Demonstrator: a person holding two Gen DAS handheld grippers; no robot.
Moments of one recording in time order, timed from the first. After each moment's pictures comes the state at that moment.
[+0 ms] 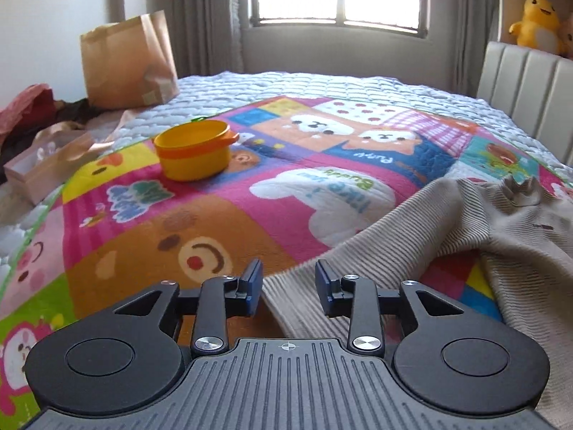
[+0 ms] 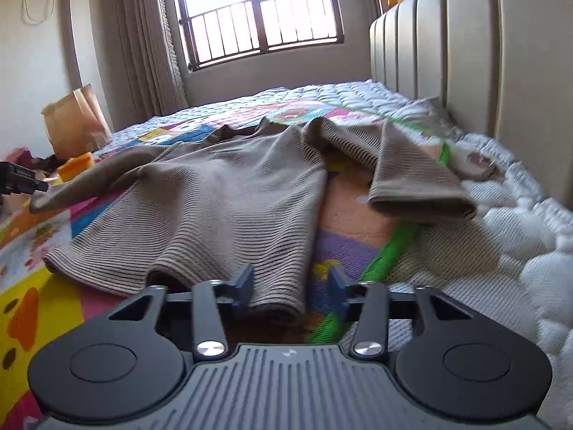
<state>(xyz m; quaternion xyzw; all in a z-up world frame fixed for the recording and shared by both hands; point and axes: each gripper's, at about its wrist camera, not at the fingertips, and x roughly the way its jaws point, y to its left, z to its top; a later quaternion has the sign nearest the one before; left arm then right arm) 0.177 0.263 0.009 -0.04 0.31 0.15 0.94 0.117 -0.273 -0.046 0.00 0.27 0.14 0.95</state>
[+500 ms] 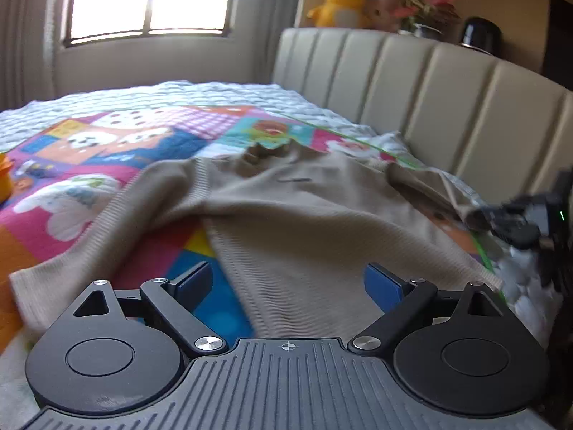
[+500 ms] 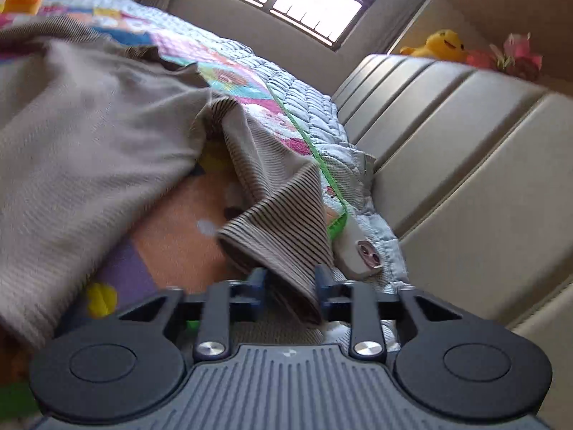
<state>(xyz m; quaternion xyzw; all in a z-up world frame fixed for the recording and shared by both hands) 0.150 0.109 0.002 -0.01 0.30 -0.18 0.94 0.216 -0.283 -0.033 -0.23 0.27 0.03 0.93</state>
